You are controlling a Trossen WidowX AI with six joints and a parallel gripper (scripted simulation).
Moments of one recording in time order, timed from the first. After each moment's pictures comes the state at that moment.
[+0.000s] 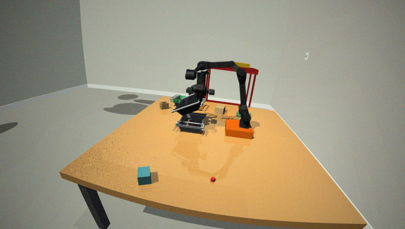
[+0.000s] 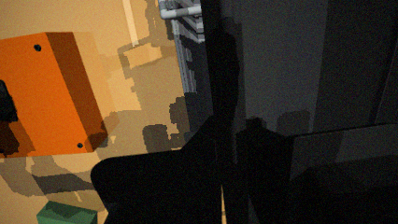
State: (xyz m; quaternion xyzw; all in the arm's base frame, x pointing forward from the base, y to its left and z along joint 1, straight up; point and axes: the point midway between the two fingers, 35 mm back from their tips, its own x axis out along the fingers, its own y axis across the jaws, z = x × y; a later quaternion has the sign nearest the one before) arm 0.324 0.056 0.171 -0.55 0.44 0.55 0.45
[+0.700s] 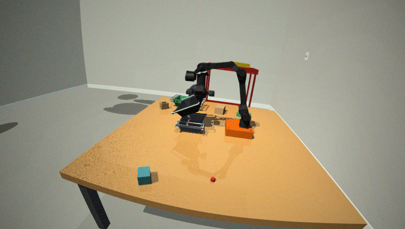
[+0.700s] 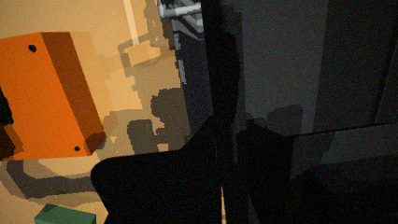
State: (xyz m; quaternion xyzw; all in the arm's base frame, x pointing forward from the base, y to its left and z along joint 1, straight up) arm 0.323 0.056 0.161 -0.55 0.44 0.55 0.45
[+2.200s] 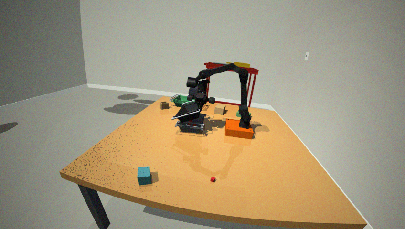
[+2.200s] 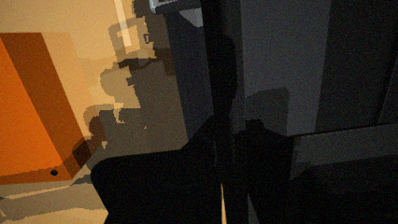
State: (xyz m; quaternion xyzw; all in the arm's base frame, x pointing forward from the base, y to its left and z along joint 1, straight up) arm 0.318 0.055 0.114 -0.56 0.44 0.54 0.45
